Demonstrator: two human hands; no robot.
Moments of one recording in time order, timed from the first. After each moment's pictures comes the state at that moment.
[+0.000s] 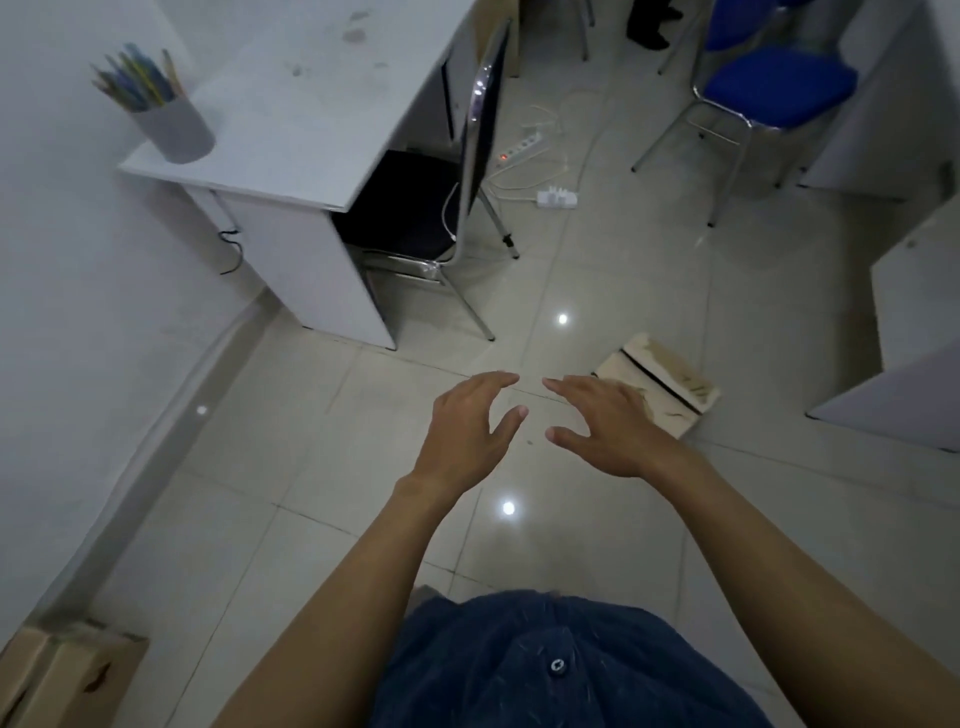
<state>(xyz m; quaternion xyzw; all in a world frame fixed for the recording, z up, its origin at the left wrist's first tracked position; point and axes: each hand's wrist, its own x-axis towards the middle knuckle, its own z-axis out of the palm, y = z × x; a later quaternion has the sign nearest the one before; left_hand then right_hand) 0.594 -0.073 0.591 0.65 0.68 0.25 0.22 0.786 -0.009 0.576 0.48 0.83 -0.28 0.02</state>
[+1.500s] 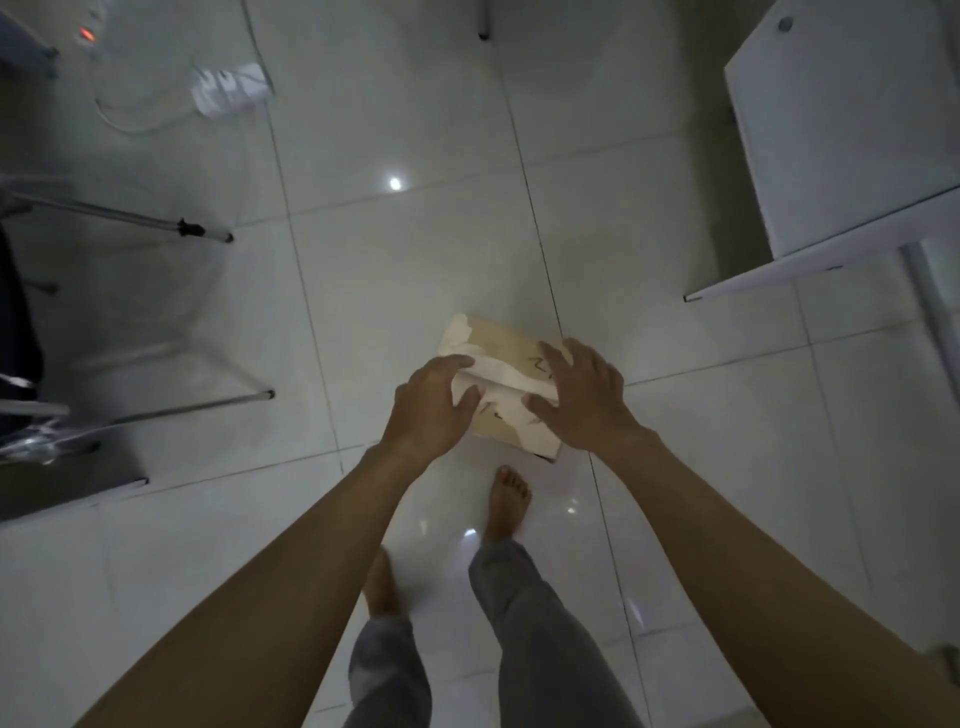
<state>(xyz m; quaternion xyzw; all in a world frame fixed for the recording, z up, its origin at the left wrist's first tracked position) 0.870 0.444 0.303 0.69 0.58 0.00 0.44 1.058 0.396 0.287 0.74 0.55 -0.37 0.08</state>
